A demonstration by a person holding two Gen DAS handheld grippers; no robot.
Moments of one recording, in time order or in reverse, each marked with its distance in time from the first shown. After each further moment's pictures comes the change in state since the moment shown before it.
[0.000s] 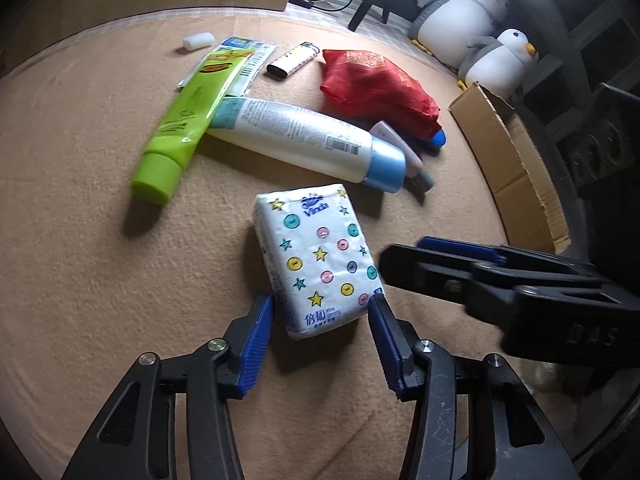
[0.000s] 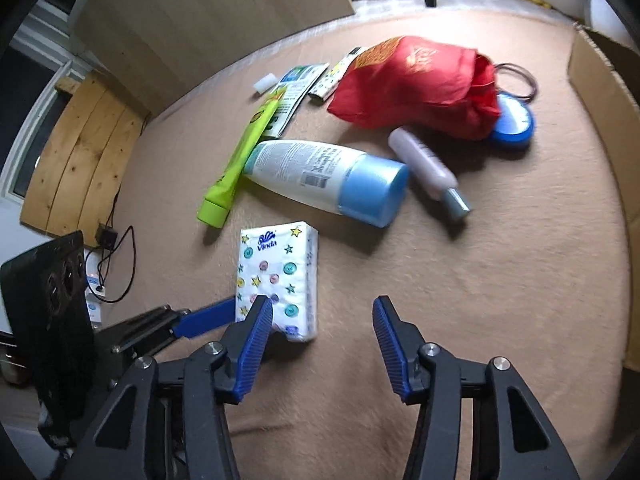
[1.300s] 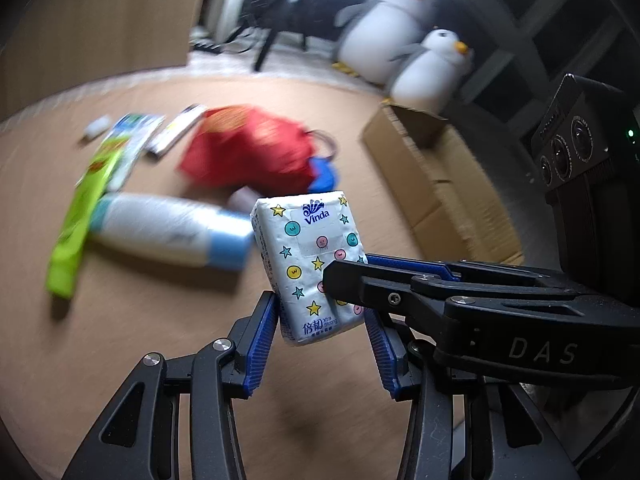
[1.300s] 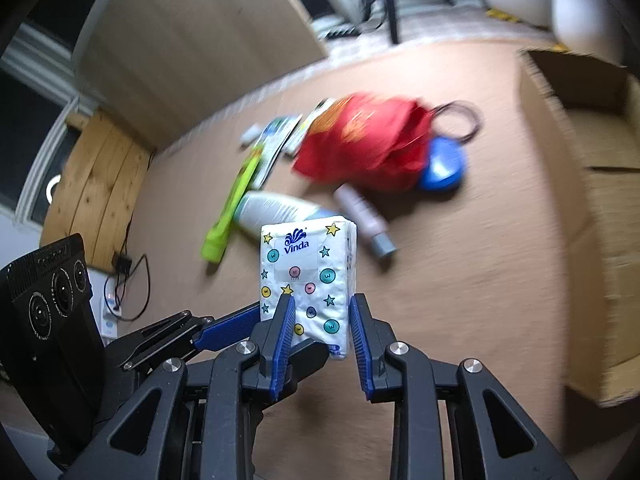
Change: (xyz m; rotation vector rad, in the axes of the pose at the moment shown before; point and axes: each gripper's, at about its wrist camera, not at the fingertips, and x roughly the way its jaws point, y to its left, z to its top) left arm -0.003 -0.104 0.039 0.125 -0.097 -0.083; right arm -0.070 -0.048 0.004 0.047 -0.085 0.024
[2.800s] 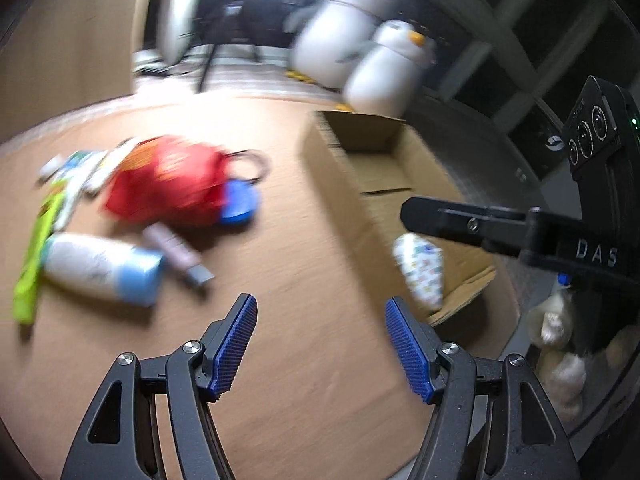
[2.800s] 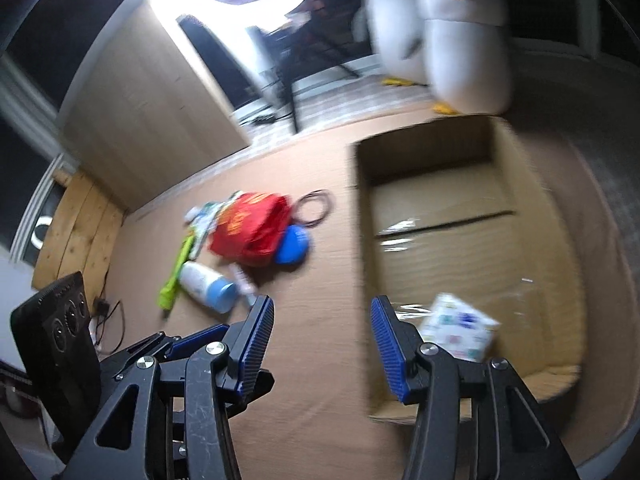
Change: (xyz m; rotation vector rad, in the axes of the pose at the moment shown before) left arm 0.009 -0.066 0.006 0.019 -0.023 0.013; right arm -0.099 -0.082 0.021 0.010 -0.165 -0.096
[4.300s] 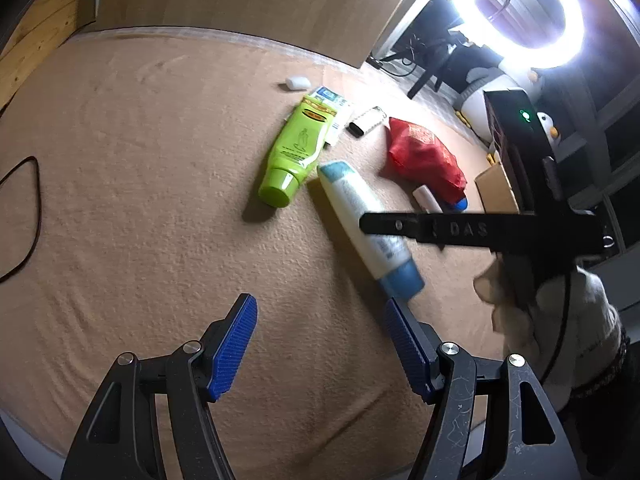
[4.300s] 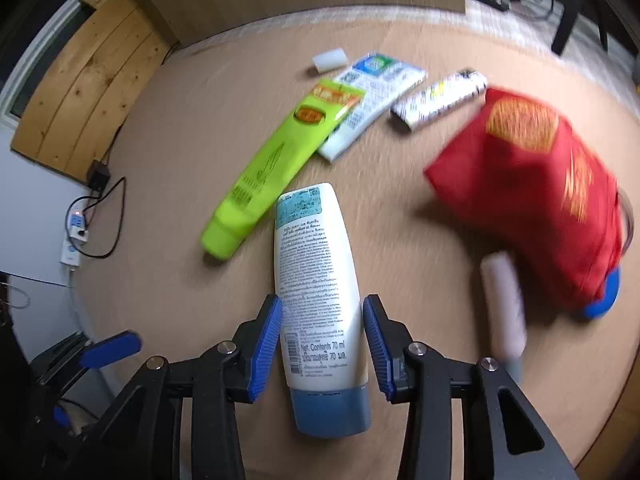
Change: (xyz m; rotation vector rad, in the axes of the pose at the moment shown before) left arm -0.099 0.196 -0.086 -0.349 -0.037 0.154; right arm 0.202 0.181 -0.009 -0.358 0.410 0.075
